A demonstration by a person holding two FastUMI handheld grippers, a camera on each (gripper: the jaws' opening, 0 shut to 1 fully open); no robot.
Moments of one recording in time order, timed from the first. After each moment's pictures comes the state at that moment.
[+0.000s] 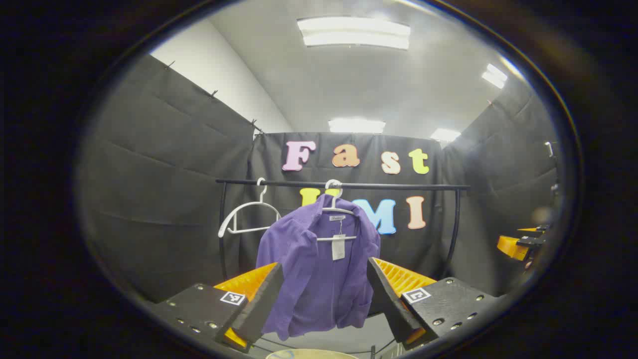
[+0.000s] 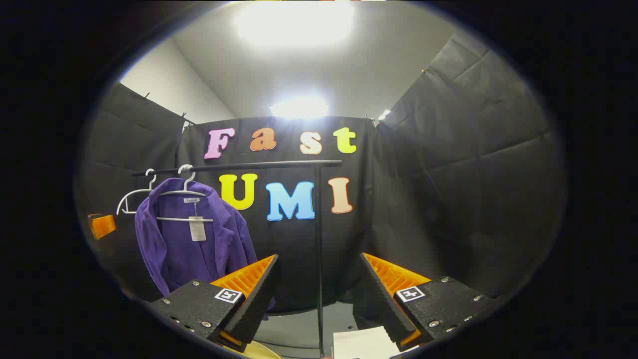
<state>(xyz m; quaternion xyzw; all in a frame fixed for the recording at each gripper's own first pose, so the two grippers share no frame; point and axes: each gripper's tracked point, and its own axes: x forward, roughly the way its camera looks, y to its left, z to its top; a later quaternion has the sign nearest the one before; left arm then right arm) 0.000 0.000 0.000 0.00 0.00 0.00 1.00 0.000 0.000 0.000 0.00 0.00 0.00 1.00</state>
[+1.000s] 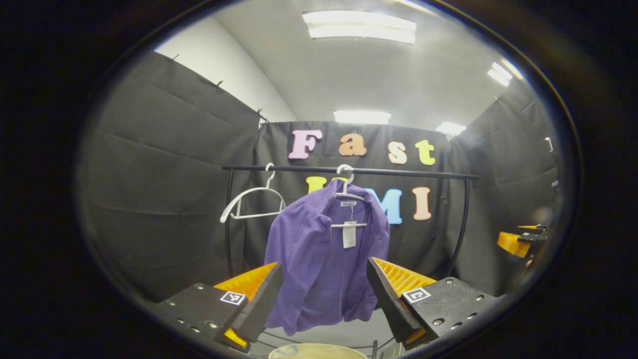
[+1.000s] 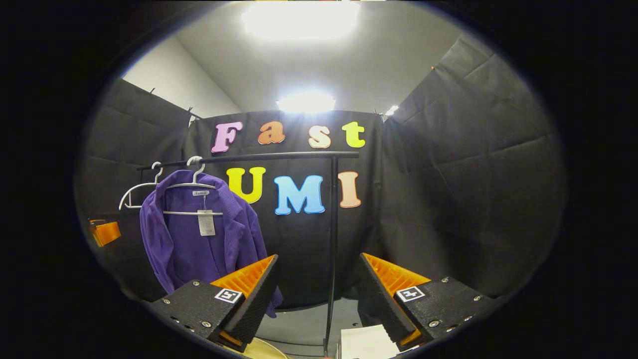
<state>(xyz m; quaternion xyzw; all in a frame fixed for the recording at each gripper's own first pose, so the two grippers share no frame) 0.013 0.022 -0.027 0.00 0.03 0.01 1.00 0.010 0.032 -0.013 -0.01 0.02 0.01 1.00</state>
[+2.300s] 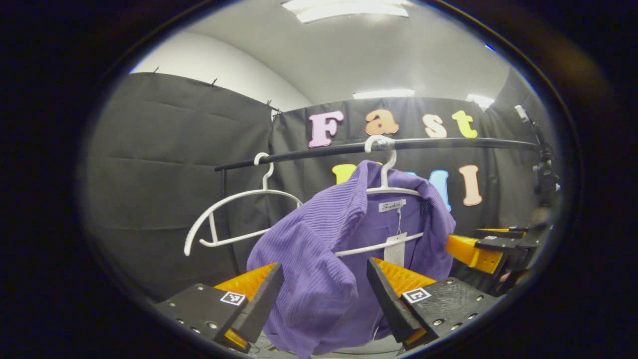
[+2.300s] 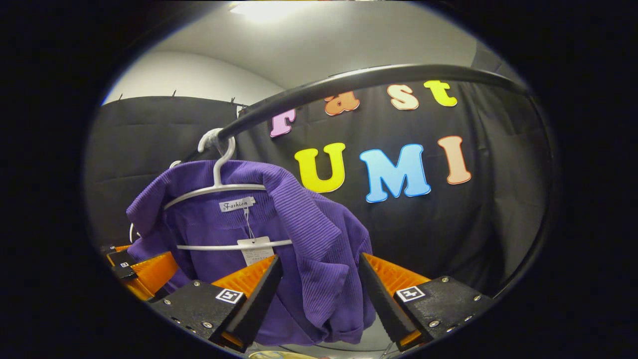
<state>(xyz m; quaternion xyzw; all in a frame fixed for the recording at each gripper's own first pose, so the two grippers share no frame) 0.242 0.038 -0.056 0.06 0.07 0.12 0.99 0.242 0.272 -0.039 0.05 0.09 0.24 0.96</state>
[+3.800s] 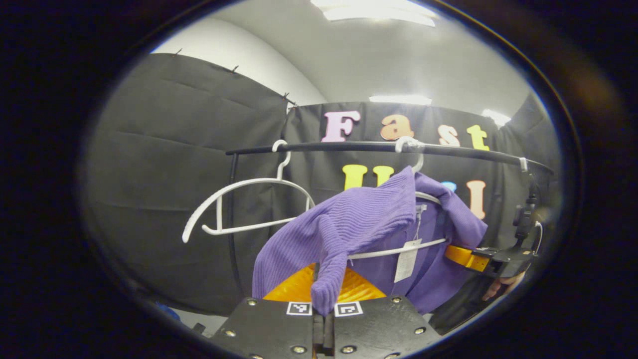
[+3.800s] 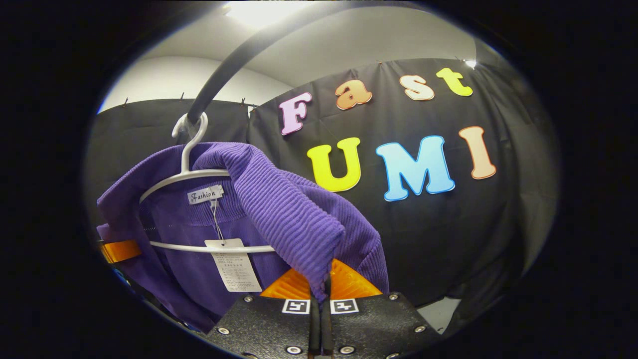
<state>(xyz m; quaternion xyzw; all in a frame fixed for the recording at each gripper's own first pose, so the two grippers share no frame) 0.230 0.064 -0.051 0.01 0.06 0.12 0.99 0.289 0.286 -0.051 0.07 0.08 0.28 0.95</state>
